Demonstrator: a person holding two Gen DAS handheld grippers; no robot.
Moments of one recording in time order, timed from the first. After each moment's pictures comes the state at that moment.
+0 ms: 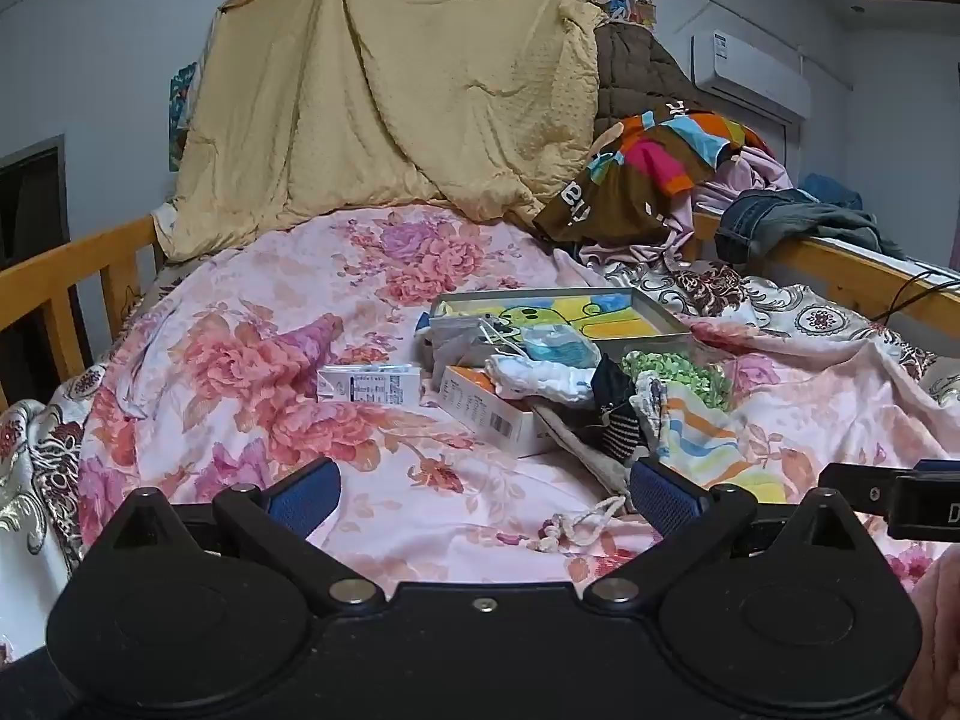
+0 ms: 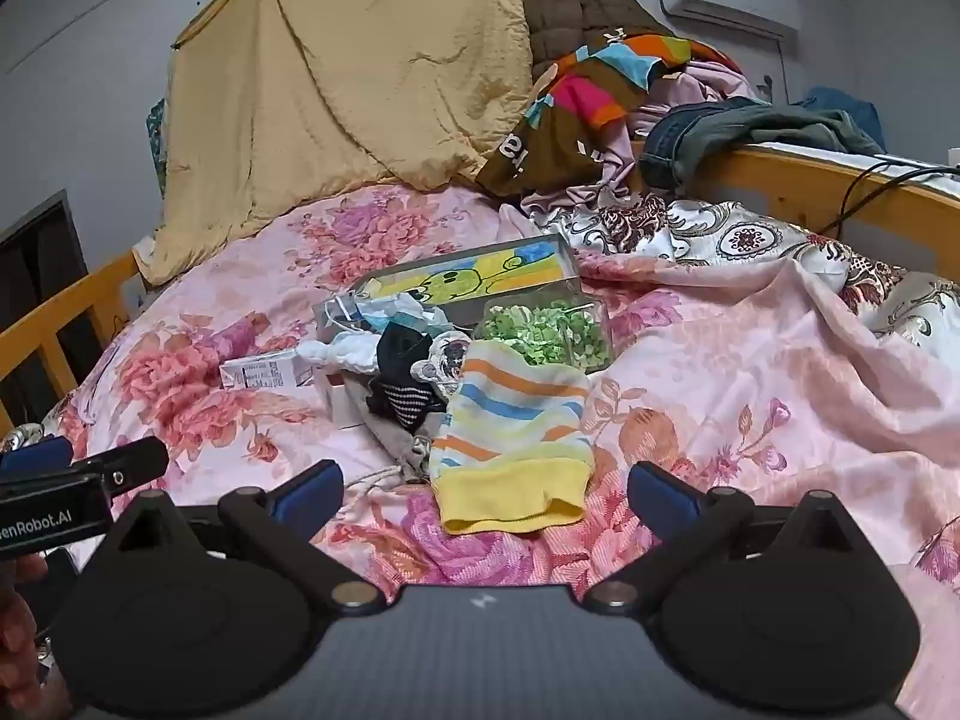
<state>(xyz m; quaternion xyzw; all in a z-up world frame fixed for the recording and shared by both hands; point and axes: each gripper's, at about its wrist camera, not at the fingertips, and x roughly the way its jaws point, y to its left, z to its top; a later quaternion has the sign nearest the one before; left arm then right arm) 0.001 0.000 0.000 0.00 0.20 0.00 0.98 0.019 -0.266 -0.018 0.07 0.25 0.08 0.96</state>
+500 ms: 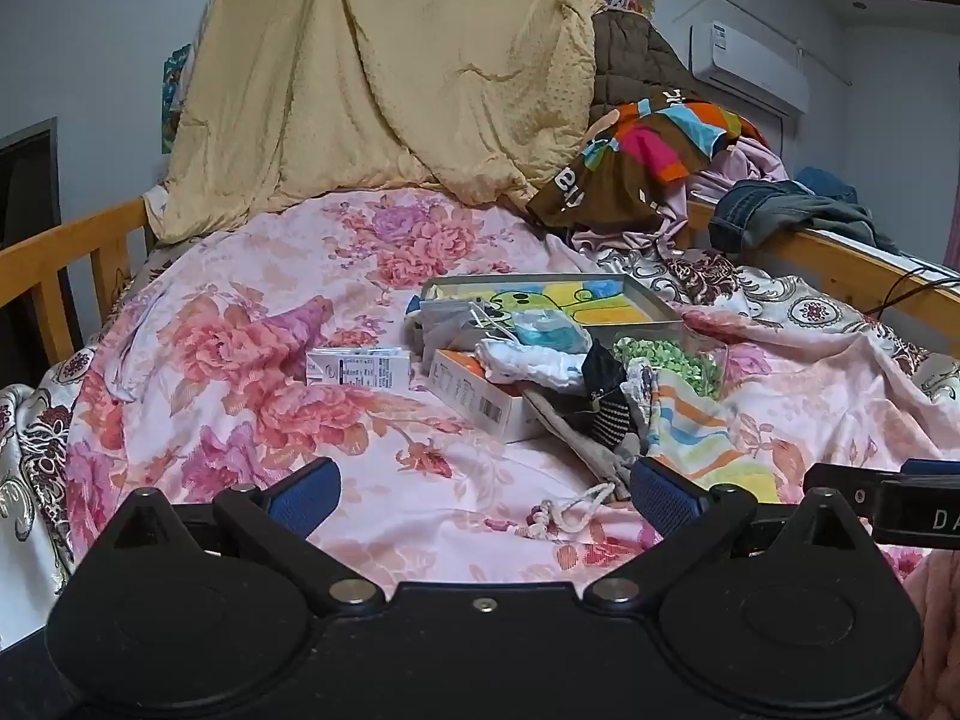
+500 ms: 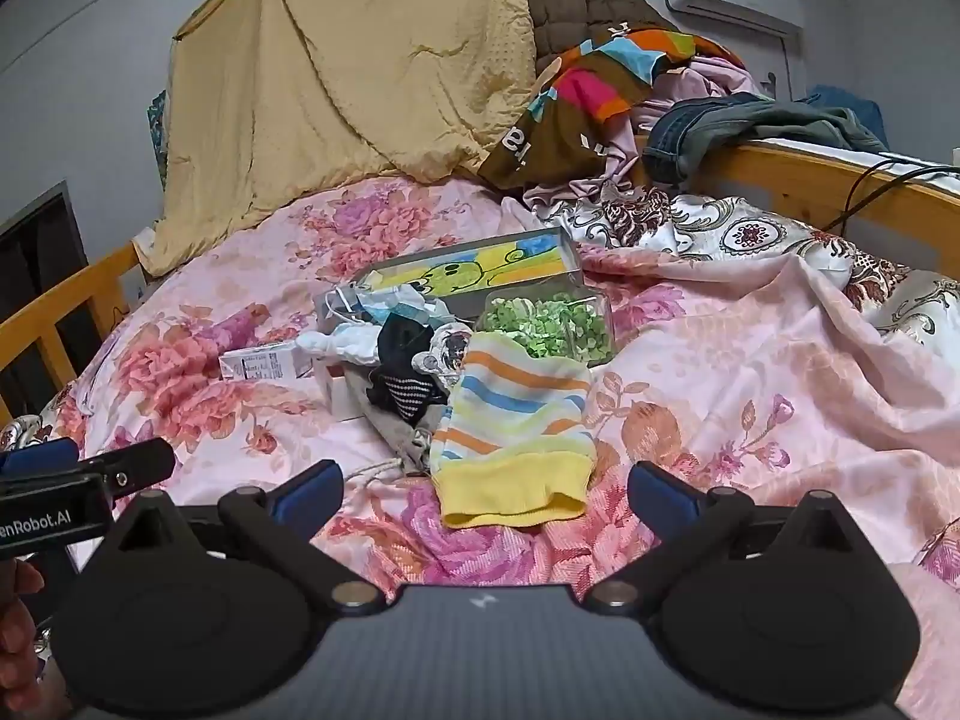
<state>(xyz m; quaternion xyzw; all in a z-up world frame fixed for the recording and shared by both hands) 0.002 -0.001 -0.003 -0.02 0.22 -0.01 0.98 0.021 -0.264 -0.023 0.06 0.25 0.08 0.96</state>
